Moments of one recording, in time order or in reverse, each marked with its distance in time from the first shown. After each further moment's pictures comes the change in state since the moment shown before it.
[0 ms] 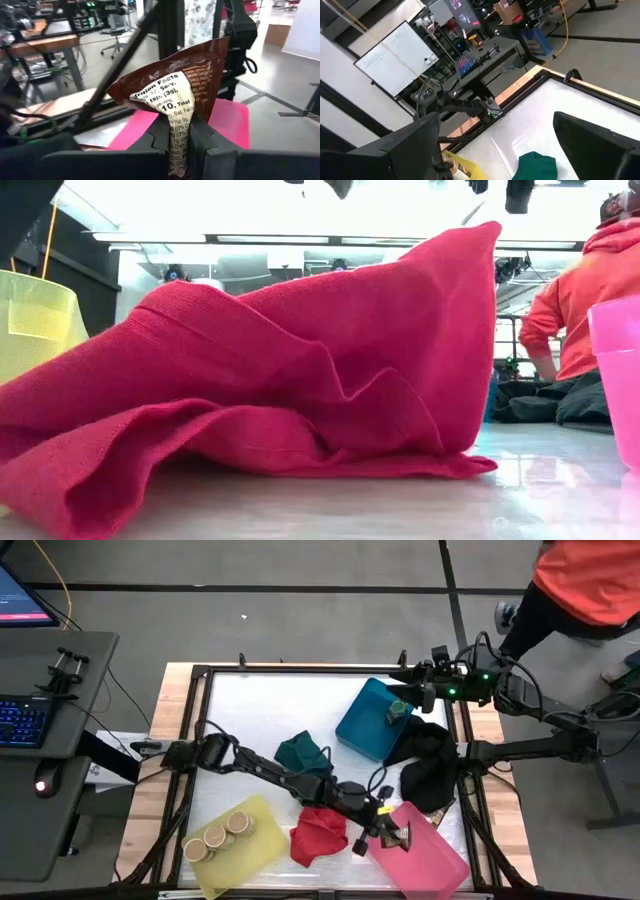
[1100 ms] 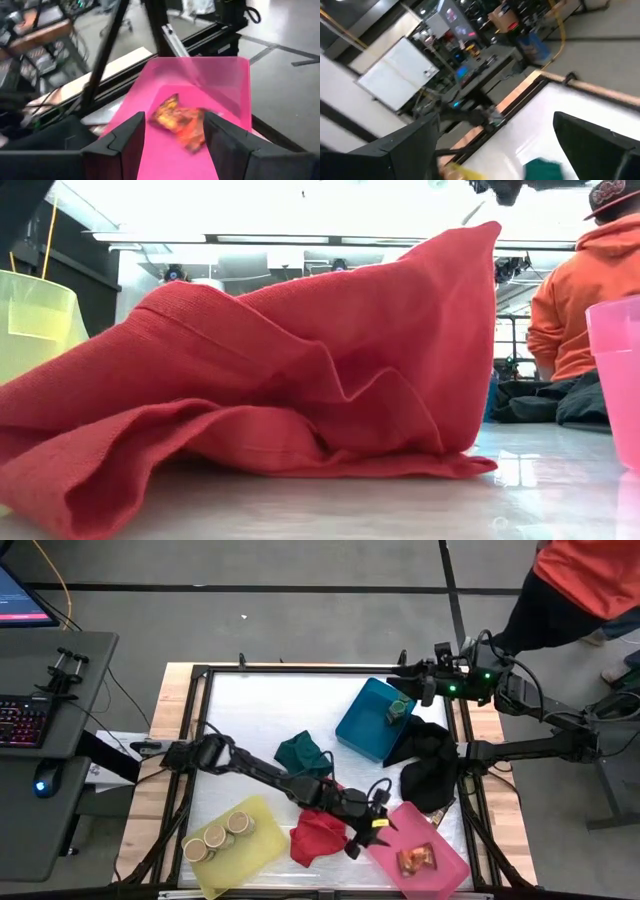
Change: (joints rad) left arm -0.019 -0.037 0.001 -0.195 -0.058 0.201; right arm 0.000 0.000 0.000 0.030 0.053 0.068
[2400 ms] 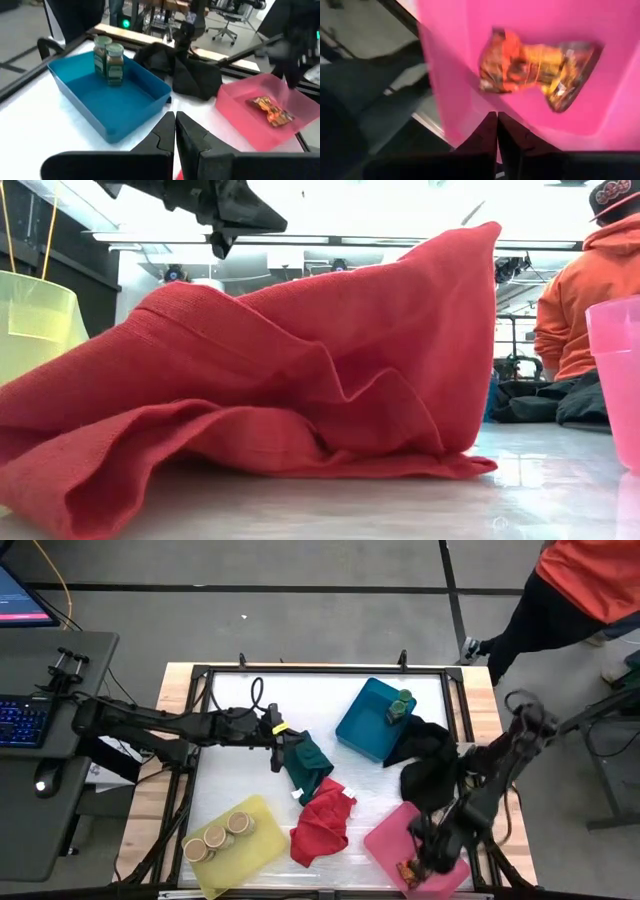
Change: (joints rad) left arm 0.289 -1.093 -1.020 -0.067 -0.247 -0.543; right arm 1.179 0.569 -0.082 -0.352 -0.074 1.128
